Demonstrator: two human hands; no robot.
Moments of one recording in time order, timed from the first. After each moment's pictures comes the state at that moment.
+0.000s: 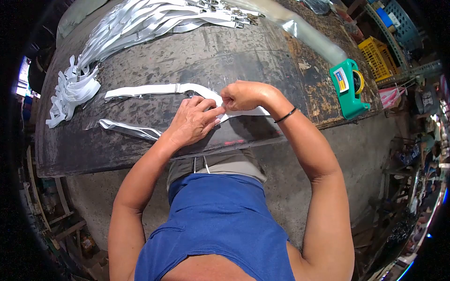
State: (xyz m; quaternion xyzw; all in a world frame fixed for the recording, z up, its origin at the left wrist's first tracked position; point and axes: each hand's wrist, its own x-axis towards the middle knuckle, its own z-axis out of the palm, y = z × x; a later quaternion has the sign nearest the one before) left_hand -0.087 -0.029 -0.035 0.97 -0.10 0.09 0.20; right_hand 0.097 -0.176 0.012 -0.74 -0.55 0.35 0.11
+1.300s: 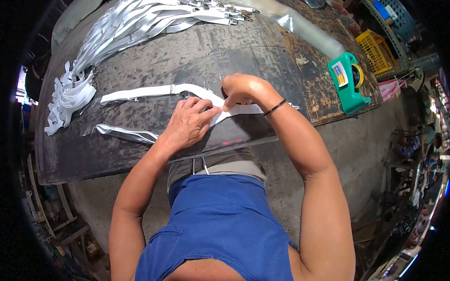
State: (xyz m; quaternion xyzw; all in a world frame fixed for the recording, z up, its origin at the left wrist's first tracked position) left_hand -0.088 -0.030 -0.031 0.97 -0.11 0.09 0.18; right_hand 0.096 -0.159 0.018 -0.83 -0.42 0.36 0.01
